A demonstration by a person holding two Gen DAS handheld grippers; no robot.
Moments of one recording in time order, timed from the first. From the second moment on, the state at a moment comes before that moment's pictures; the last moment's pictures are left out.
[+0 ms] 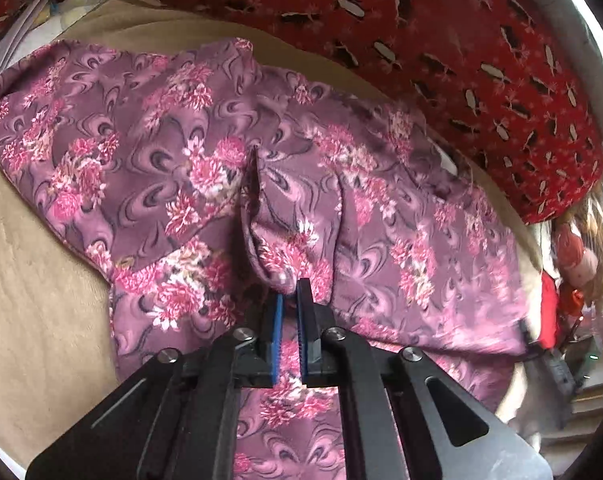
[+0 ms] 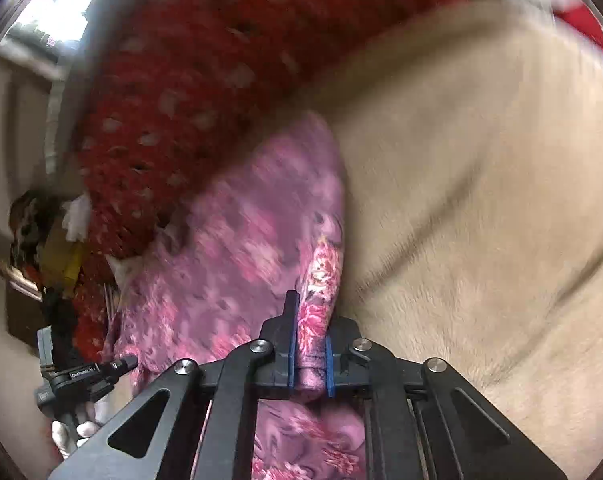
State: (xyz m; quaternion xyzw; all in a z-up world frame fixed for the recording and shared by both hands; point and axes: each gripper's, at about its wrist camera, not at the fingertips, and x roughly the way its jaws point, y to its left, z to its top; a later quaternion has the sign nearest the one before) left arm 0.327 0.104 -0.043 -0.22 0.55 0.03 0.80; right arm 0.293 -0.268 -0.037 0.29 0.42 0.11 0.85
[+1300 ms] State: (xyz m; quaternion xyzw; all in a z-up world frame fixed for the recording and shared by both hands) left arm 0.259 0.438 -0.015 -0.24 0.51 0.20 0.80; right arm 0.290 0.054 -0.063 0.02 0.42 0.27 0.87
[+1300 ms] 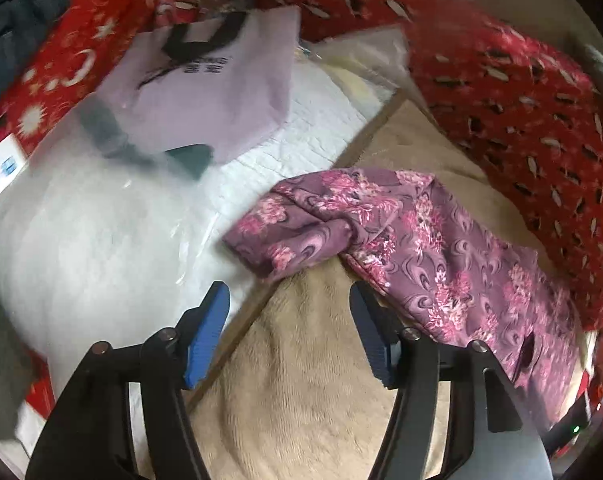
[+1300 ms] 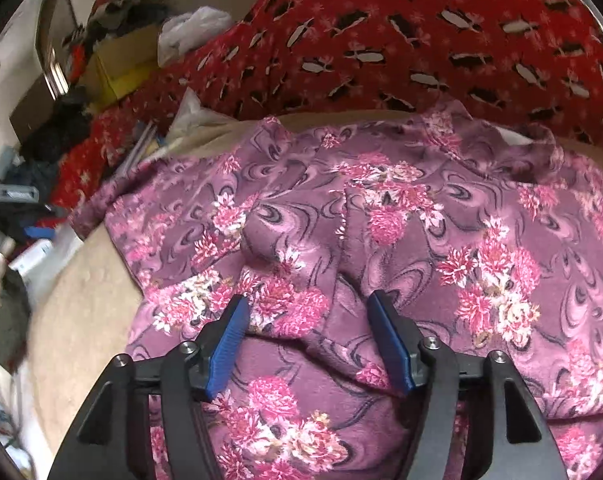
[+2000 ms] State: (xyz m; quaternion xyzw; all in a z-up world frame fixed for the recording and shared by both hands) left arm 0.272 0.380 0.011 -0.30 0.53 0.11 0.78; right arm 0.287 0.051 -0.047 0.01 0.43 0.26 0.86
